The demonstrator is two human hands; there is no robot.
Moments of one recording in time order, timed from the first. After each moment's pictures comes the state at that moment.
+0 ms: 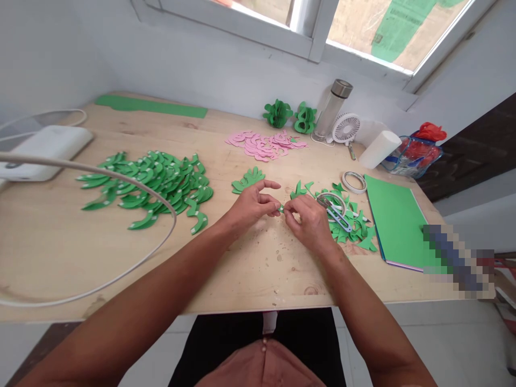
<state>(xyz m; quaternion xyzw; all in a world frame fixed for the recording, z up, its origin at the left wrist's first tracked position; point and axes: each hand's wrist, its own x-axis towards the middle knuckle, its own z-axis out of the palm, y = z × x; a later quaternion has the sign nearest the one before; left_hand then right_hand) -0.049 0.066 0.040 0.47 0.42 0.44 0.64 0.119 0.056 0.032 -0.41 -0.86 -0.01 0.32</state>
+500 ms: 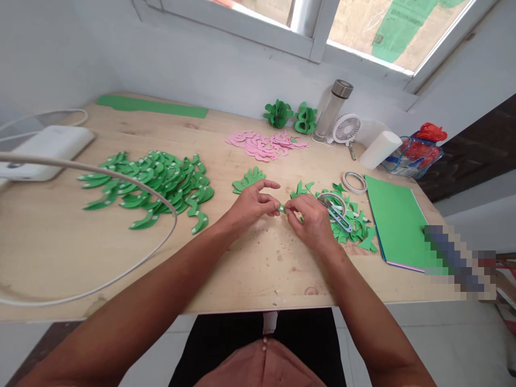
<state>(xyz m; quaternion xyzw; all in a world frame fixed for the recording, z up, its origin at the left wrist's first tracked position) -0.049 0.067 0.038 0.47 0.43 0.44 0.64 0.121 0.058 0.032 -0.40 -0.86 0.00 0.32</state>
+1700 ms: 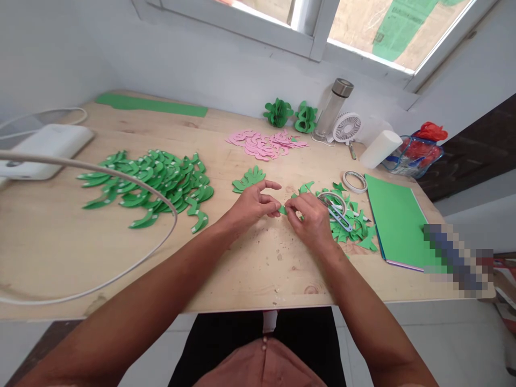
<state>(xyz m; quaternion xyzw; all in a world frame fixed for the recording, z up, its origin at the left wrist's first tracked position) -0.049 0.068 0.037 0.48 0.43 0.42 0.63 0.119 0.058 0.030 -0.41 -0.84 -0.04 0.35</state>
